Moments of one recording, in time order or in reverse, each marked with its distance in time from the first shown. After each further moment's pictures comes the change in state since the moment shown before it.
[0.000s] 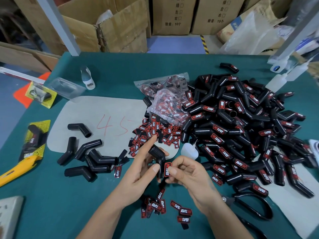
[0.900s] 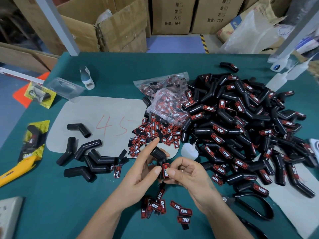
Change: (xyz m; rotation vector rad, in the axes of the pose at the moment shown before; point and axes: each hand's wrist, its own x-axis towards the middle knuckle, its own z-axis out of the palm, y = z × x) left_hand -0.001 0.009 0.003 -0.059 -0.046 -0.019; right_hand 0.000 -0.004 0.004 -0.035 0.011 0.013
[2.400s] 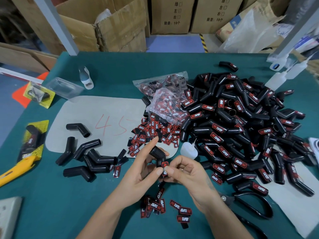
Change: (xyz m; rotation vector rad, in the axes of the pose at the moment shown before) left_hand 0.001 -0.011 0.000 -0.020 0.022 0.006; right_hand 0.002 0.003 -0.001 0.021 0.024 -0.026
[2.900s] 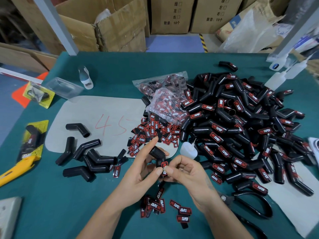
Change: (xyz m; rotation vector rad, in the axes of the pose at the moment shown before) left_hand 0.000 -0.002 0.000 -0.006 0.012 0.009; right_hand 0.000 0.001 -0.001 -0.017 -0.017 -0.020
